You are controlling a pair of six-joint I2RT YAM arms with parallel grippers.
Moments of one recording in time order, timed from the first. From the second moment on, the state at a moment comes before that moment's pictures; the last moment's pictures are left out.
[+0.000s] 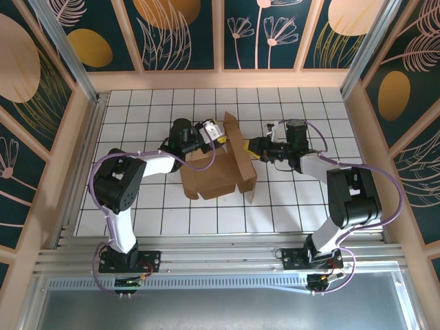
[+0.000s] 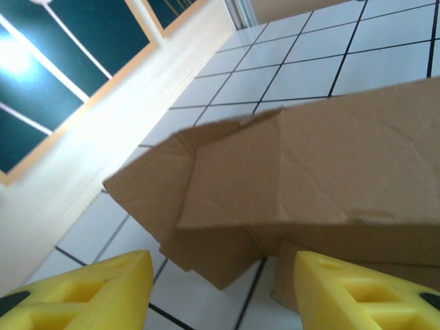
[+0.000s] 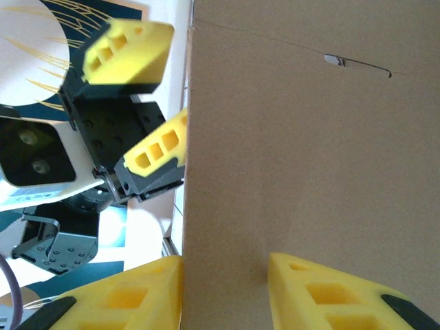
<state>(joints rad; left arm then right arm) -0.48 1.92 1.05 0.61 0.45 0.57 0.22 1.62 0.83 0.20 -0.97 0.78</state>
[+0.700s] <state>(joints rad) -0.48 2.03 1.17 0.56 0.50 0.72 0.24 1.64 0.86 0.21 -0.97 0.78</state>
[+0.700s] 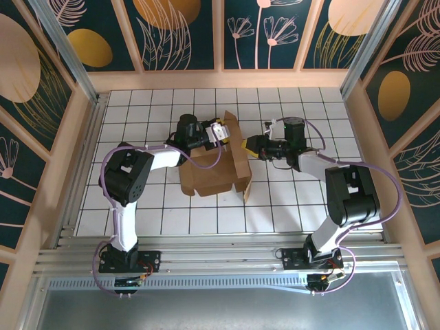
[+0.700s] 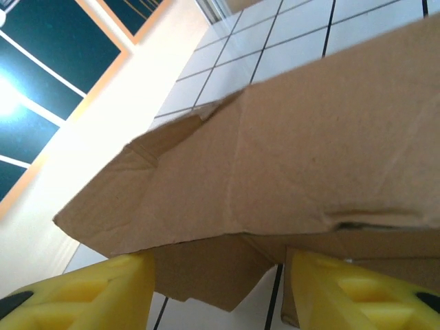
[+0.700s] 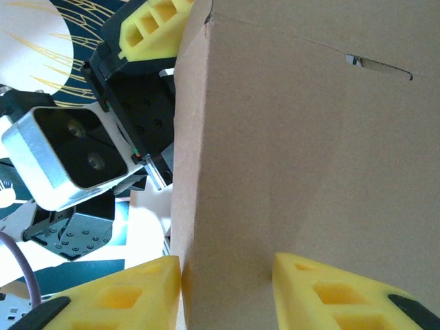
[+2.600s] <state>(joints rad) -0.47 2.08 1.39 0.43 0.82 0.20 0.25 1.65 0.88 0.21 -0.98 0.78</state>
